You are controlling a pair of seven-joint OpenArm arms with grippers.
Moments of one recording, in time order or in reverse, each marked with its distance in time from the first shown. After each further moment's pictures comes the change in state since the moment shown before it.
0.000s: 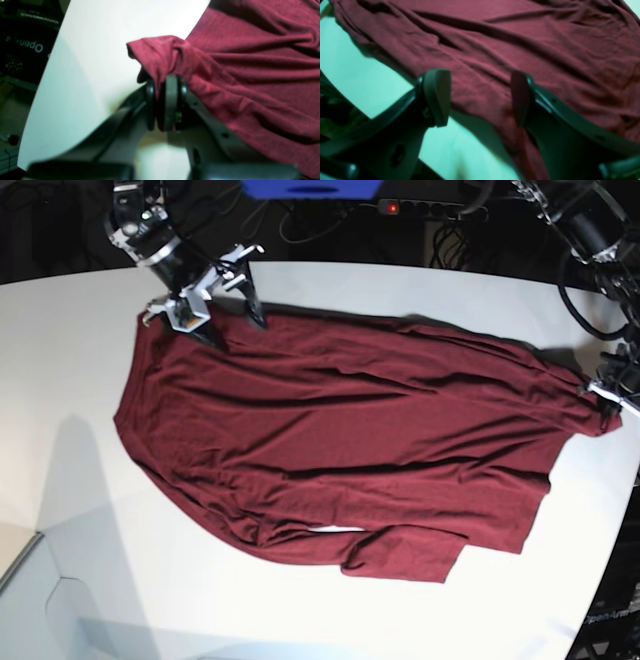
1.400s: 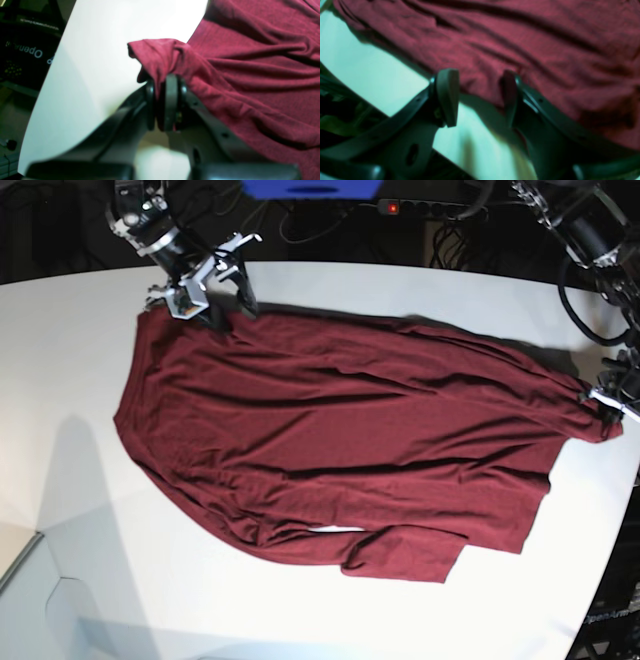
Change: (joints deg) left arm -1.1 0.0 0.1 0.3 -0.4 0.0 -0.2; right arm -0.5 -0.5 1.3 -3.4 -0.1 0.3 0.1
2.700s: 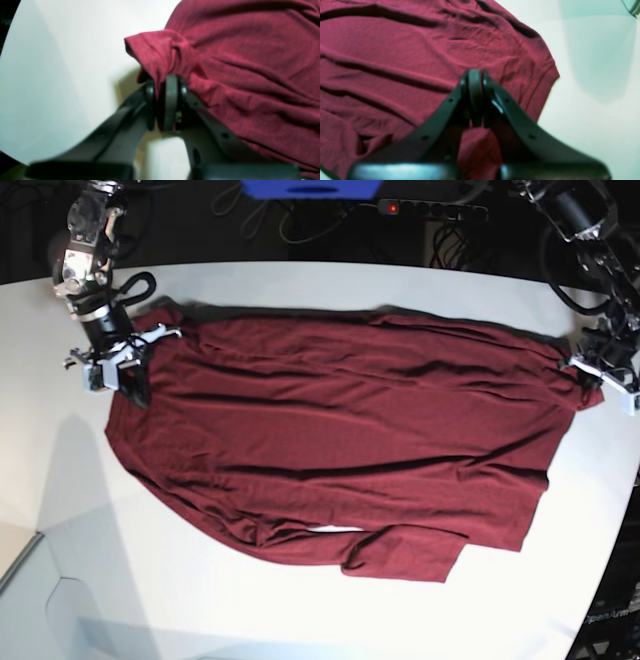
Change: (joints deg) left arm 5.7 3.5 -0.4 0.2 0.0 0.0 -0.2; right arm 17.0 1.4 17.4 -8.9 0.4 -0.5 -0.5
